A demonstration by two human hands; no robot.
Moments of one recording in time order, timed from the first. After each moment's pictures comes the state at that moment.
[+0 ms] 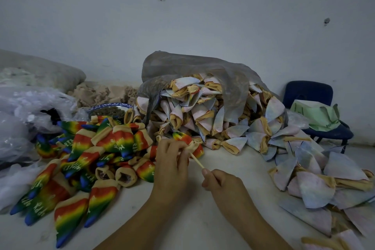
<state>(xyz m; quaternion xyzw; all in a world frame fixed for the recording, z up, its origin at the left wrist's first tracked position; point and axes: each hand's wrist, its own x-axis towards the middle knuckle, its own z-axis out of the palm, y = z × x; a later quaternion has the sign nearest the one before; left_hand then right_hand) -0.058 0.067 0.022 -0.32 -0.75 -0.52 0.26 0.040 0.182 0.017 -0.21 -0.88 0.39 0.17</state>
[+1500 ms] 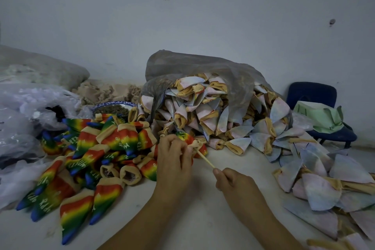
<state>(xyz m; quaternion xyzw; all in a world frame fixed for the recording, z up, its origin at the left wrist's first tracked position) -0.059 0.064 0.021 -0.30 -0.76 -0.51 0.27 0.046 0.194 0.022 -0.22 -0.91 0.31 0.17</state>
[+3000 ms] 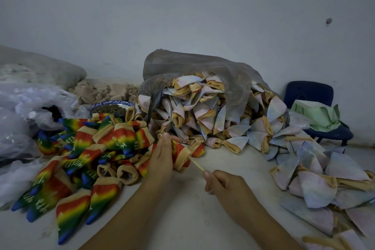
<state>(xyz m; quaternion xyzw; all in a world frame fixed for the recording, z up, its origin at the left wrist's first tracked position) -0.075 0.056 0.023 -0.17 -0.64 -0.75 -0.04 0.049 0.188 0.022 -0.15 -0.89 0.40 0.14</state>
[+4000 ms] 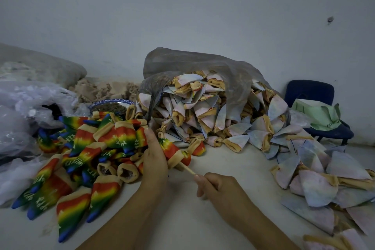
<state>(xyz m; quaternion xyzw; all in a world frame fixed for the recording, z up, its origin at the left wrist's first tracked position) -0.074 0.057 0.029 -0.01 -0.63 -0.78 0.01 0.047 0.171 0.026 -0.12 -0.89 0.43 0.11</state>
